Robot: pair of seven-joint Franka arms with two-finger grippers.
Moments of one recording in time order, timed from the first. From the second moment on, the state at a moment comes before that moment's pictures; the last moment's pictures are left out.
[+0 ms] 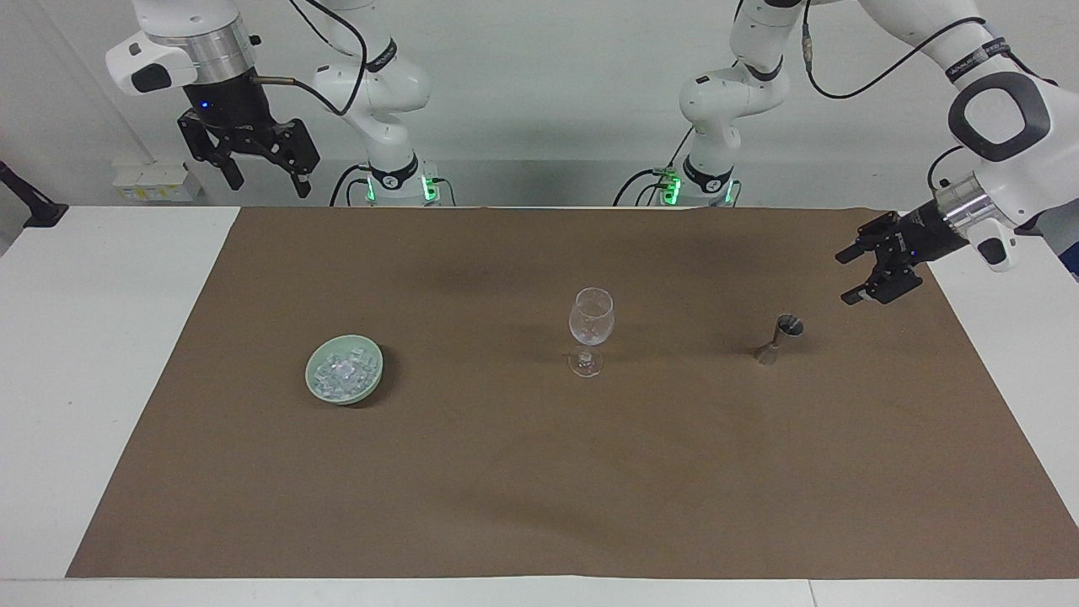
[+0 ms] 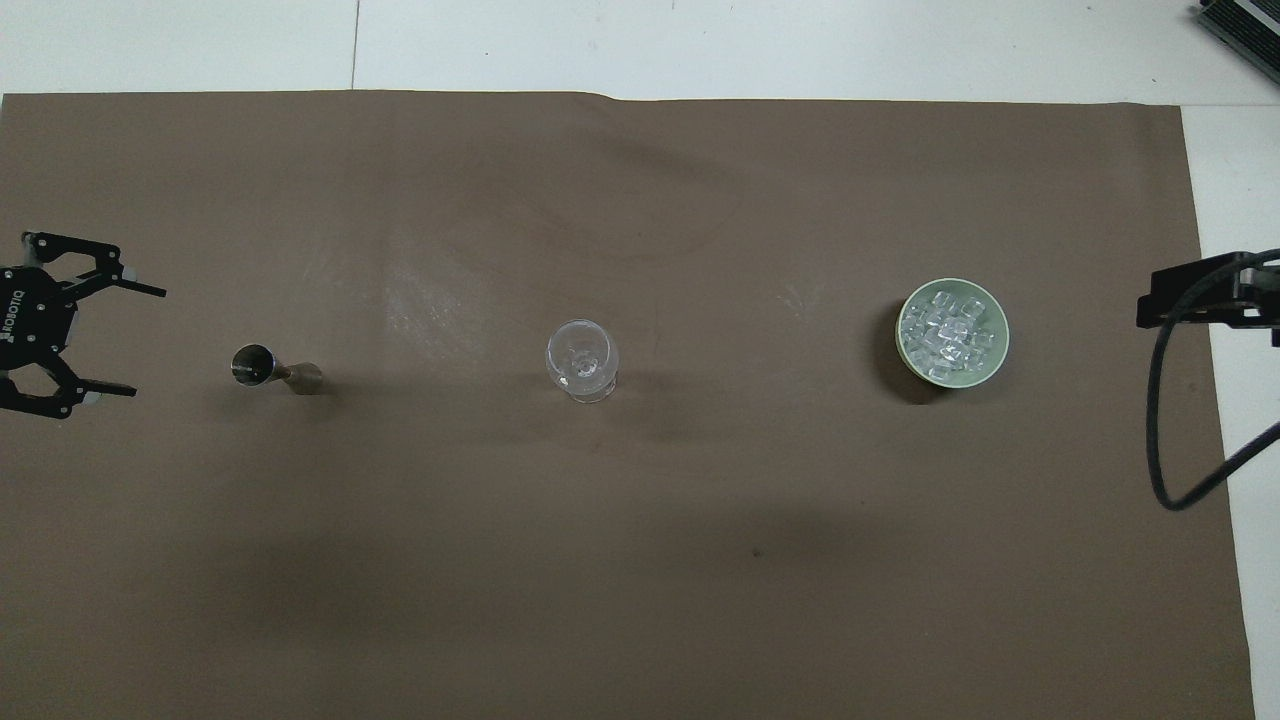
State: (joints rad) left arm 0.26 0.14 -0.03 -1.72 -0.50 1.62 -0.92; right arm 0.06 -0.01 -0.04 -1.42 -0.02 1.46 0.19
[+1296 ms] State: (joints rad) left arm 0.41 0.42 0.00 -1.73 -0.84 1.58 -0.93; right arm 0.06 -0.01 -0.04 -1.42 -0.02 1.46 0.19
